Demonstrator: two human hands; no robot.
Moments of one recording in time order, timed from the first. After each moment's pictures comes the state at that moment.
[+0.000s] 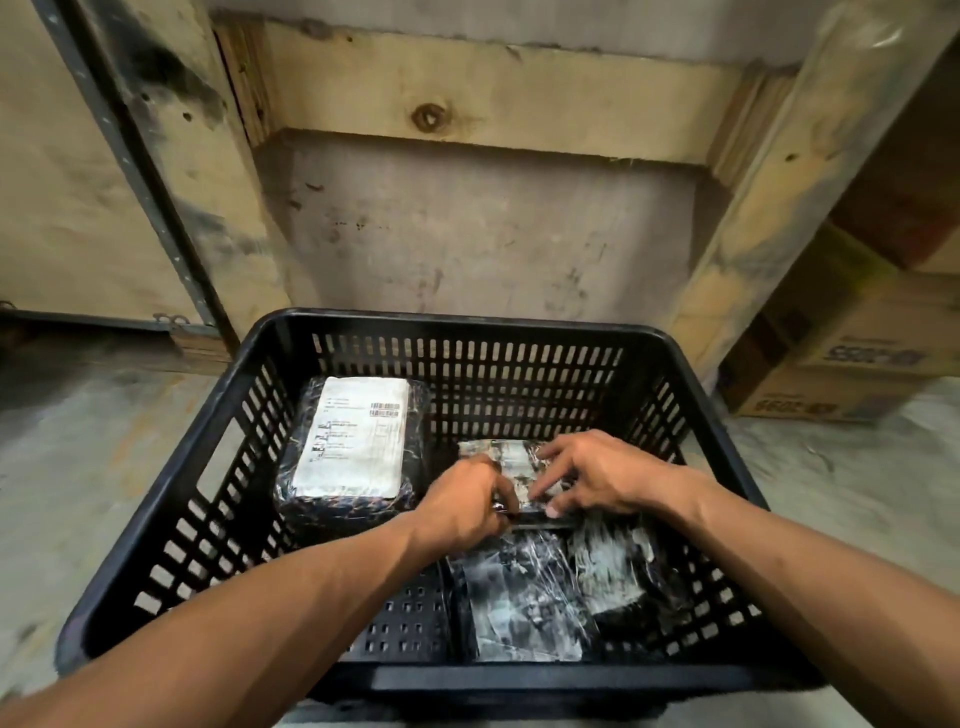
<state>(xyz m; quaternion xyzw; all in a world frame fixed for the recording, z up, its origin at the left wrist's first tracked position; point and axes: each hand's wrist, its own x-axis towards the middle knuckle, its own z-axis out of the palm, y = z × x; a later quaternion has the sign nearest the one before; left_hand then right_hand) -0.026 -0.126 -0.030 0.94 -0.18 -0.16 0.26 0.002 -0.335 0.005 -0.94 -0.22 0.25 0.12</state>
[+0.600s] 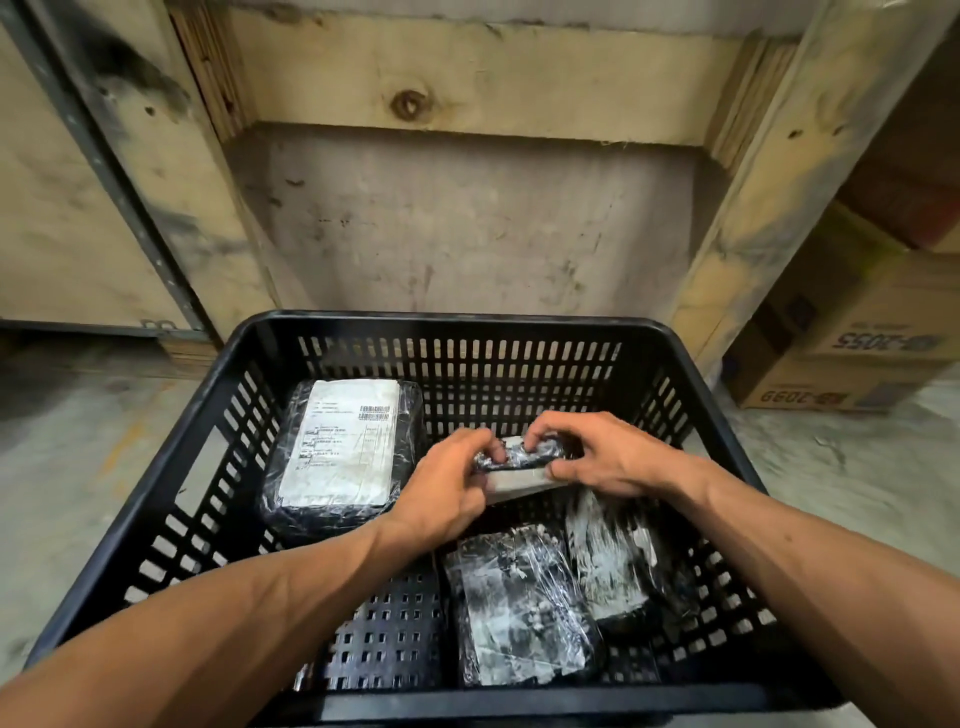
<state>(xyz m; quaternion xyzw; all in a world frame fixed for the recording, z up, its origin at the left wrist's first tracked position) -0.015 -0.114 -0.040 0.88 -0.17 -0.07 0.44 0.013 -0.349 0.006 -0.92 -0.21 0.20 0.24</state>
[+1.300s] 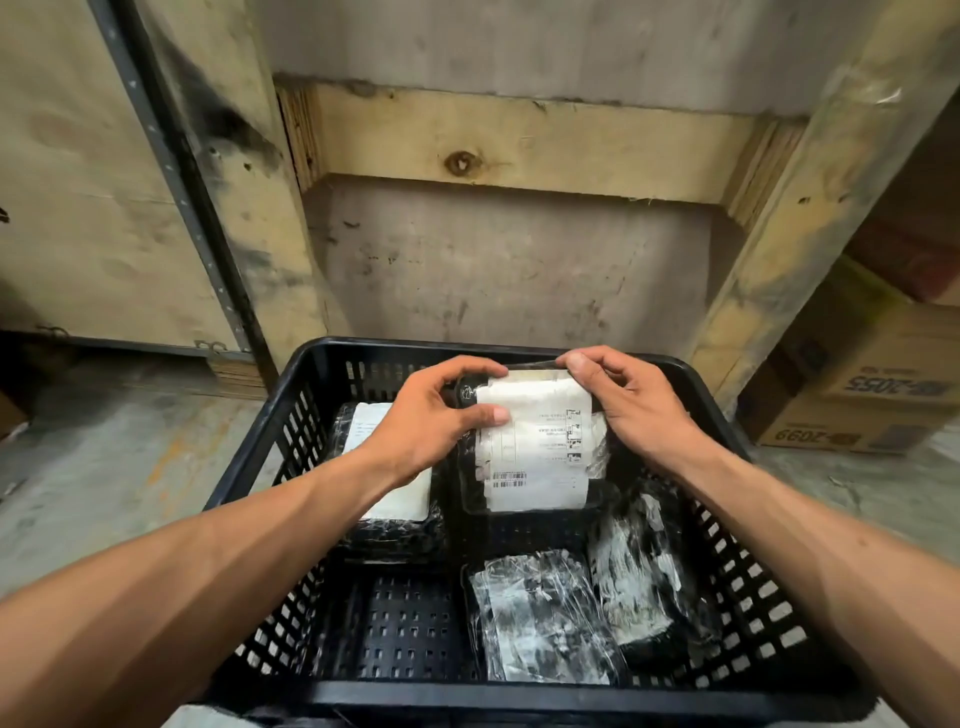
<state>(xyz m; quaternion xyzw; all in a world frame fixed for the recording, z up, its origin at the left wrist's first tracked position) 0.015 -0.067 0.044 0.71 -0.14 -0.03 0.69 0.018 -0.310 0.060 -0.77 -0.10 -0.04 0.62</state>
